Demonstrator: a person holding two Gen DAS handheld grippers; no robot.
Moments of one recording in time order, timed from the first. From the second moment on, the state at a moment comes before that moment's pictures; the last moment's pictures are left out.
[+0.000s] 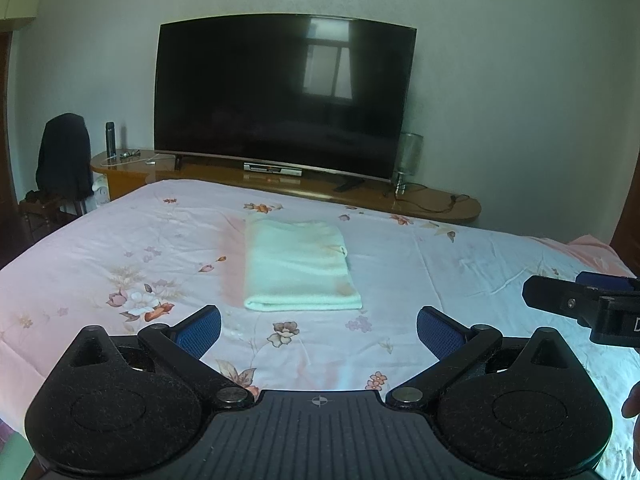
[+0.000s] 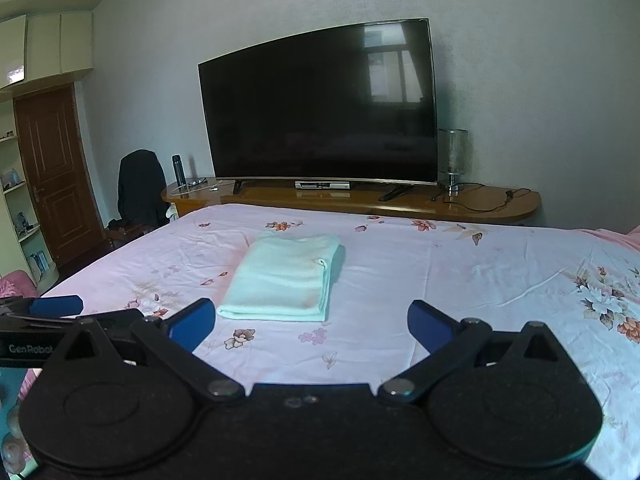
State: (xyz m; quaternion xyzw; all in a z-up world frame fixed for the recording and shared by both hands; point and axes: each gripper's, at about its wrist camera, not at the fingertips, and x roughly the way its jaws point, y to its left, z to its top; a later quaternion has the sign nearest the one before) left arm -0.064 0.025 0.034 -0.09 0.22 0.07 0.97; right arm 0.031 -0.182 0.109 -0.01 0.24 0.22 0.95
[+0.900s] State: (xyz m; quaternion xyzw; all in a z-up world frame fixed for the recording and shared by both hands) left arm -0.067 0.028 0.035 -0.09 0.22 0.08 0.97; right arm 0.038 -0.181 0.108 -0.01 0.24 0.22 0.94
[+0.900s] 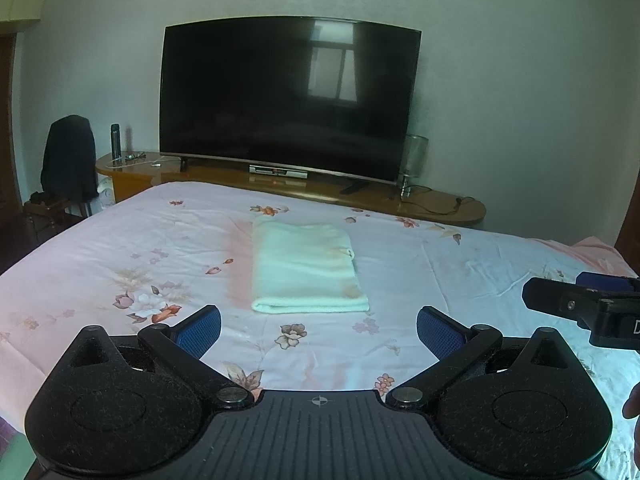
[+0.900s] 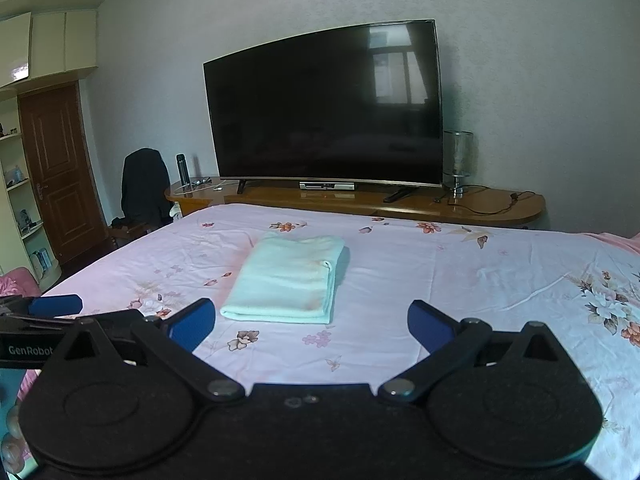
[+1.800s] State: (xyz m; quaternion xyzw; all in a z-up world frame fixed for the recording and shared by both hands) left arm -0.067 0.024 0.035 -0.09 0.22 0.08 0.97; right arm 0.039 -0.183 0.106 -0.01 0.24 0.23 0.94
